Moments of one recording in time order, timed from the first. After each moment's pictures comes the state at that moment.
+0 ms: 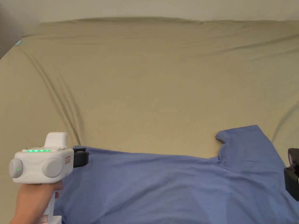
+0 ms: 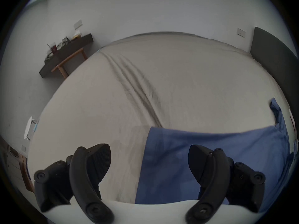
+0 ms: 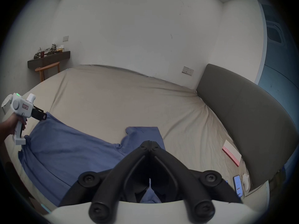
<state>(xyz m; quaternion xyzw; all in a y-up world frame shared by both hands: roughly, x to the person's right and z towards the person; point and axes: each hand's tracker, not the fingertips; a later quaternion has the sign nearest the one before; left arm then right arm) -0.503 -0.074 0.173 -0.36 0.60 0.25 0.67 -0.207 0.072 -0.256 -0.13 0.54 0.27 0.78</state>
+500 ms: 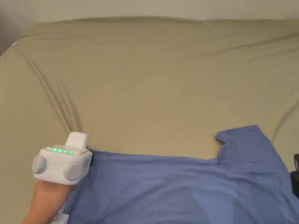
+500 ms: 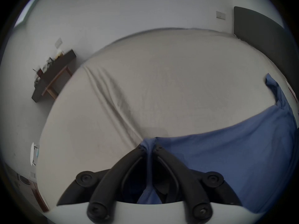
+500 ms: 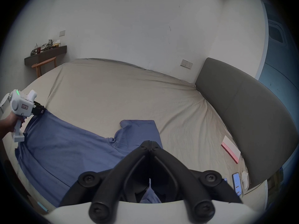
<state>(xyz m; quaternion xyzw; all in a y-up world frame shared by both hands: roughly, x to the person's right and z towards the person) -0.495 -0.077 0.129 -0.40 0.55 0.16 0.71 -0.216 0.074 -0.260 -0.15 0.53 0.28 0.78</state>
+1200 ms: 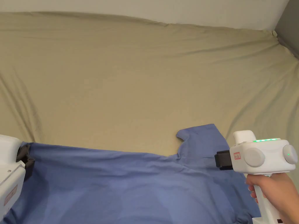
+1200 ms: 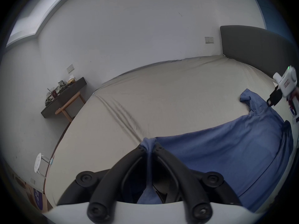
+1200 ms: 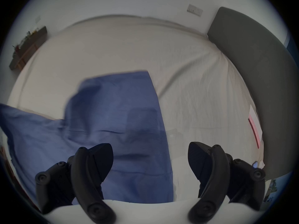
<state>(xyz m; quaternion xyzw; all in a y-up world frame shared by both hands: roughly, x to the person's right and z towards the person) -0.382 0.013 0.140 -0.31 0.57 0.08 0.76 -0.334 -0.061 -0.389 -0.37 0.46 0.38 0.71</state>
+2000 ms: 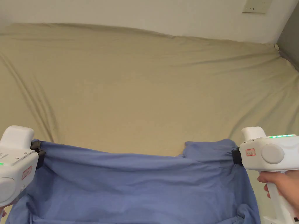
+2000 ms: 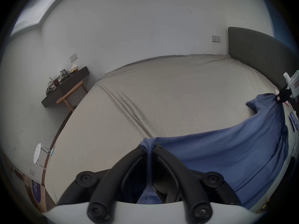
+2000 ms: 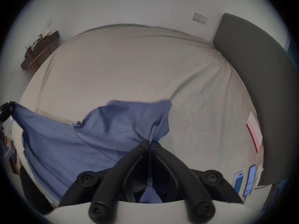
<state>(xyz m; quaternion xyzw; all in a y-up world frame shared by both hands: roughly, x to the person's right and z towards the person) -0.387 0.032 0.165 -0.33 0.58 0.12 0.74 -0.284 0.033 -0.364 -0.35 0.53 0.34 0.70</state>
